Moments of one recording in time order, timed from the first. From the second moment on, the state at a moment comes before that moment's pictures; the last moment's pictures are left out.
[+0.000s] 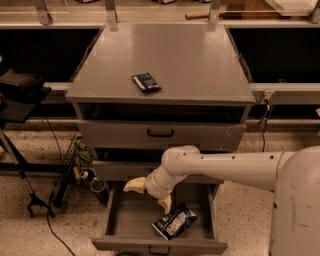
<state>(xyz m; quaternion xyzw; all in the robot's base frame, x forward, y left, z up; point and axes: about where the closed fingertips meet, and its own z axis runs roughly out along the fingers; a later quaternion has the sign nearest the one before) 0.507 0.054 0.472 -0.96 0.14 0.07 0.25</state>
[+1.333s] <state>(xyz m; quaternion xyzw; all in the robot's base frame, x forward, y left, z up) 0.529 0.059 0.362 -0.94 0.19 0.06 0.28</state>
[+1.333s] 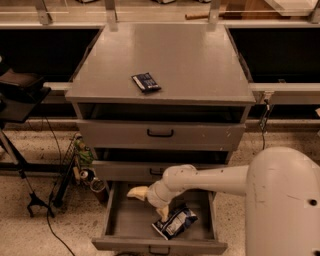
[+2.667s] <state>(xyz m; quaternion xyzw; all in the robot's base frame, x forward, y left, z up) 0.536 -0.078 0.291 -0.91 0.32 -0.01 0.27</state>
